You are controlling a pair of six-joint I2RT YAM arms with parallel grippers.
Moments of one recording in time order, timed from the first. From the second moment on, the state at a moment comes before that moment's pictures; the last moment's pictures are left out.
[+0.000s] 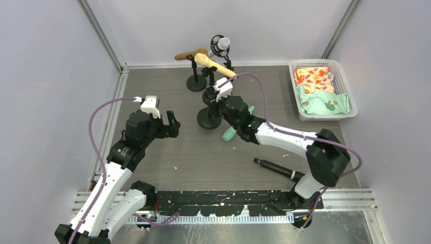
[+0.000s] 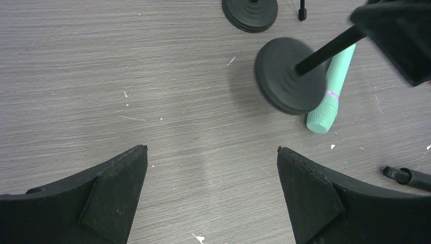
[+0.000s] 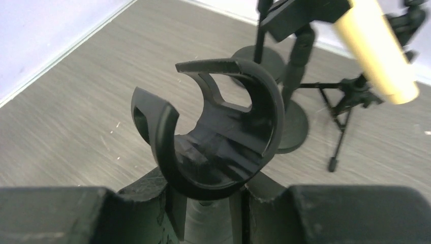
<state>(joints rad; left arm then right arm) -0.35 0.74 0.78 -0.48 -0.04 -0.26 0.85 1.55 1.04 0.38 0.28 0.09</state>
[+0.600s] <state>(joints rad) -0.35 0.74 0.78 -0.48 -0.04 -0.26 0.86 1.69 0.96 0.56 0.03 0.09</state>
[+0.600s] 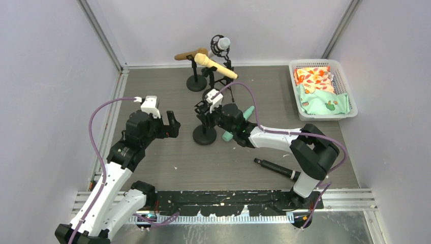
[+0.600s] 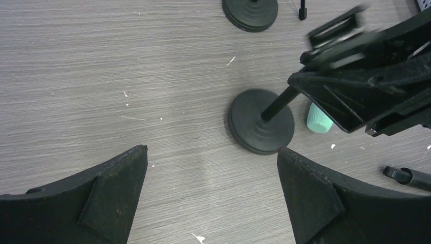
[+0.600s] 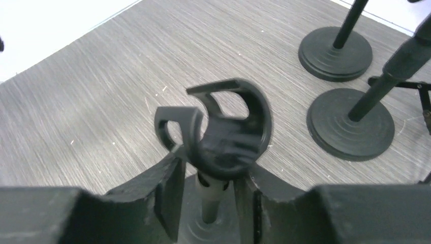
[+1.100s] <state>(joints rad) -0.35 0.74 0.78 -0.48 -0.05 -0.26 0.88 1.45 0.84 0.39 -0.10 0.10</state>
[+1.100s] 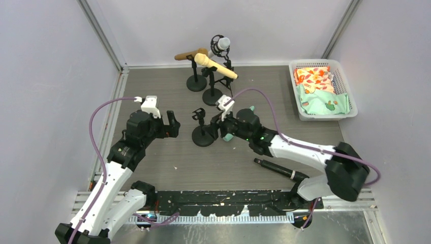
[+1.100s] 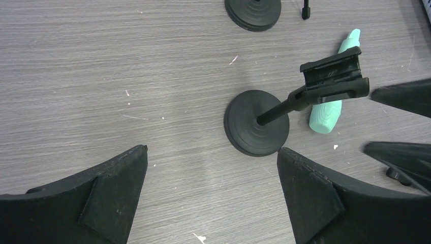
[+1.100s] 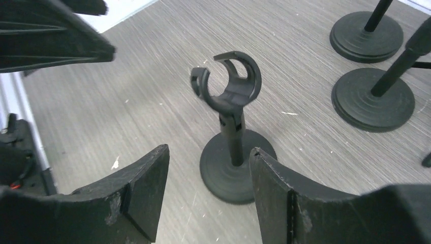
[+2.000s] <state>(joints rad) -0.35 0.73 0.78 -0.48 -0.07 -0.26 0.82 1.68 1.22 -0.54 0.65 1.08</state>
